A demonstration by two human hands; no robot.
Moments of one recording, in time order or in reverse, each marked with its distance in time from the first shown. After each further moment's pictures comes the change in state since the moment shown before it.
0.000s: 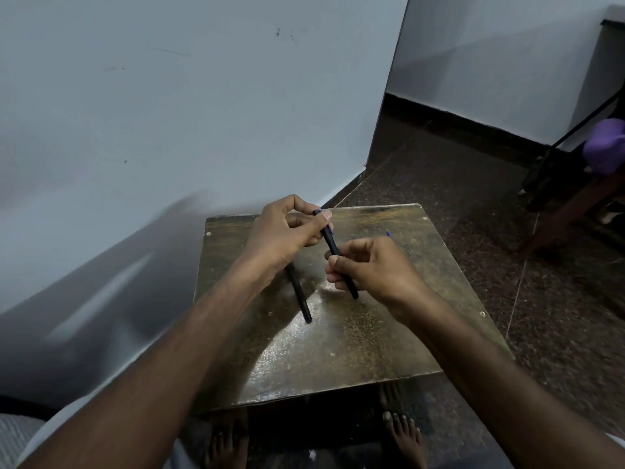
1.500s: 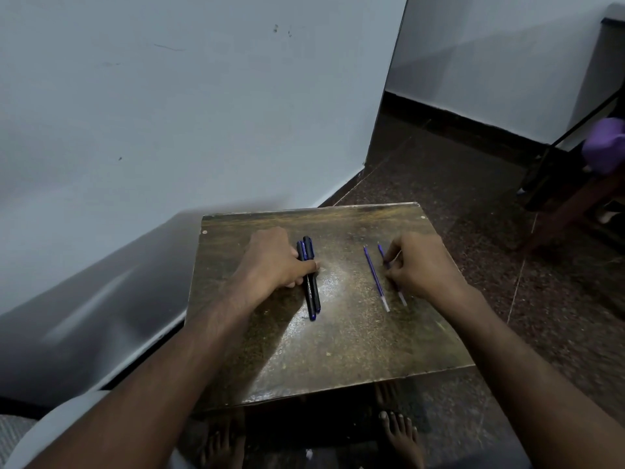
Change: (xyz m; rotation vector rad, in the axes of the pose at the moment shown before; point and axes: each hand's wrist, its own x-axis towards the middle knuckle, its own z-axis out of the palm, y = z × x) left_hand -0.006 -0.017 0.000 0.729 -0.075 -0.228; right_hand 0.016 0.009 -0.058 -0.960 0.181 0.059
